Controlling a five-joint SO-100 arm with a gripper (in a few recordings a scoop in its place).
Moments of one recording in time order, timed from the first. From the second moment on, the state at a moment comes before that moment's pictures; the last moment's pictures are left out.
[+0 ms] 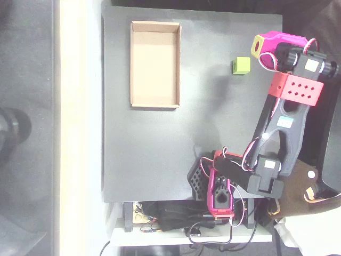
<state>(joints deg) 9.2 97.0 80.5 79.6 88.1</state>
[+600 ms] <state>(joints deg) 10.1 79.8 74.5 79.6 88.1</state>
